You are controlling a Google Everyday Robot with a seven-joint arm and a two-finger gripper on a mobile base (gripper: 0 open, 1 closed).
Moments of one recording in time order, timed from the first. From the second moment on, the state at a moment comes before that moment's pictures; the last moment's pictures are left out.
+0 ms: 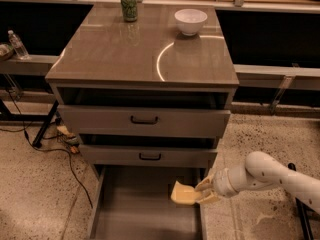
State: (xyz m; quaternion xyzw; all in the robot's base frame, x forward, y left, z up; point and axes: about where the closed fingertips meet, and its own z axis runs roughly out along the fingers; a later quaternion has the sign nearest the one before) arm 0.487 -0.166 0.420 -0.63 0.68 0.25 0.28
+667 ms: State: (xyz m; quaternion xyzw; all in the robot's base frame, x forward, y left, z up) arm 0.479 -0.158 0.354 -0.64 0.66 0.25 0.31
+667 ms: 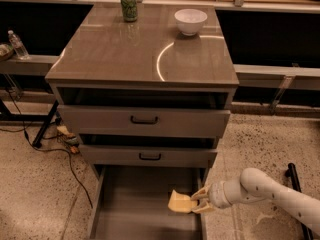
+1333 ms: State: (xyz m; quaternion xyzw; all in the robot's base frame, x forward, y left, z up) arm 0.486 -0.138 0.266 -0.63 0.65 0.28 0.33
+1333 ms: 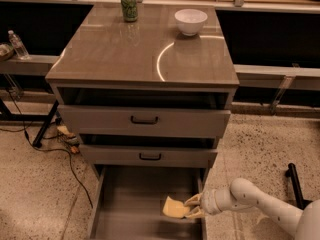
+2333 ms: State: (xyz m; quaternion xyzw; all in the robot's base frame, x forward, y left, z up) arm 0.490 -0.117 0.203 -0.61 0.65 0.30 0.33
